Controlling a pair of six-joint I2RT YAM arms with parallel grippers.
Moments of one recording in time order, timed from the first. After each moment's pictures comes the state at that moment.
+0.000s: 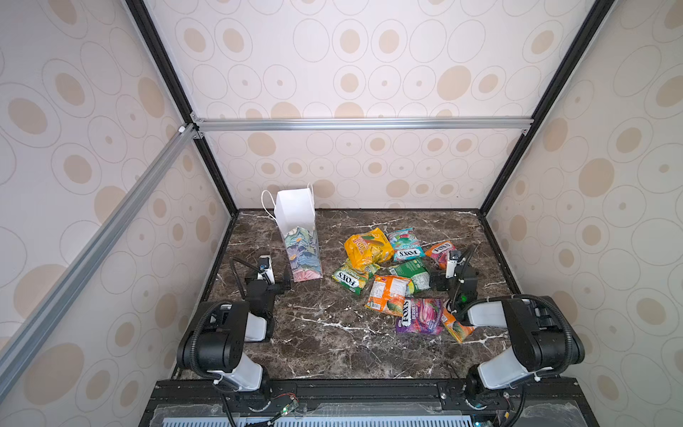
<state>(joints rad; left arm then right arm) -0.01 1.56 0.23 1.13 -0.10 0.03 0.08 1.55 0.40 0.71 0.17 -0.02</state>
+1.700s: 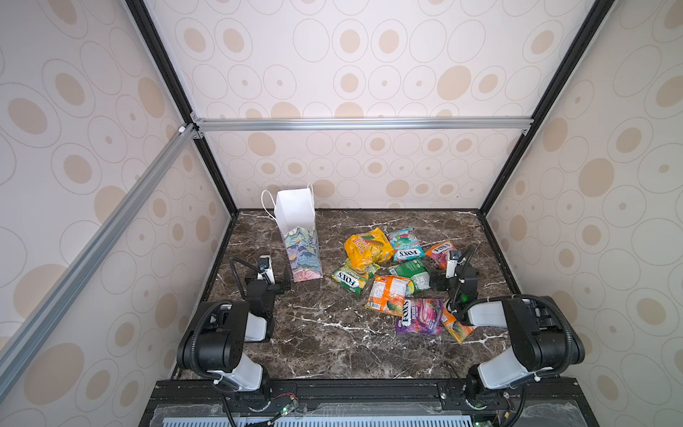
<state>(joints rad) -0.01 1.56 0.23 1.13 -0.10 0.03 0.08 1.55 0.40 0.71 0.16 -0.02</state>
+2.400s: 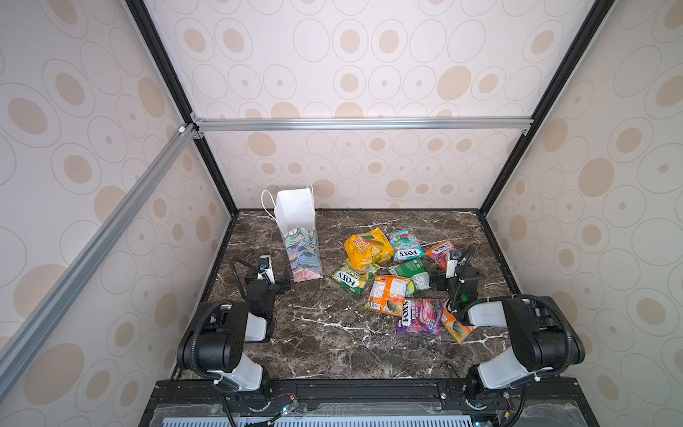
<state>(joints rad) -0.01 1.55 0.23 1.13 -0.10 0.03 0.08 1.53 0.41 0.68 0.16 -0.02</state>
